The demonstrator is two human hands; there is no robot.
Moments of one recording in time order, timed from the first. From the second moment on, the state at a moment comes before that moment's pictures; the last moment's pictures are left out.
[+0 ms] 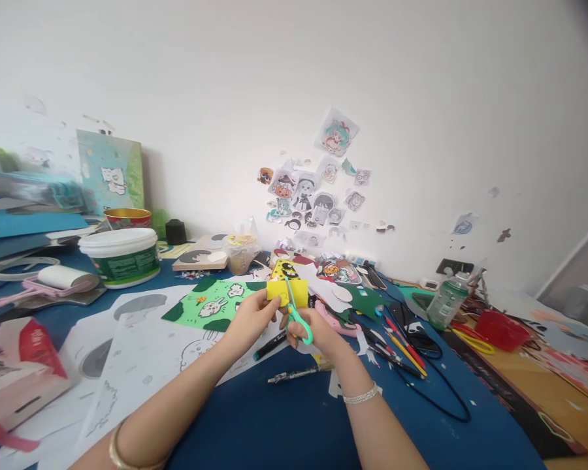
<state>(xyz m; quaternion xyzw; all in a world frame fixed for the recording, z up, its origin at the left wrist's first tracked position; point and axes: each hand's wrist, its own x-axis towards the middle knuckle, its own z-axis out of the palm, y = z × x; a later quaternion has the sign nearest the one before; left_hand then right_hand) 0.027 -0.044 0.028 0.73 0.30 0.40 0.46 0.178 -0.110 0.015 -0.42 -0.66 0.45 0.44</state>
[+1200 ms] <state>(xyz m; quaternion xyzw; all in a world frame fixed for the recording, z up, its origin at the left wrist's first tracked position) 0.013 -0.035 0.035 0.81 0.25 0.31 0.43 0.182 -0.115 0.022 -0.48 -0.63 0.44 0.41</state>
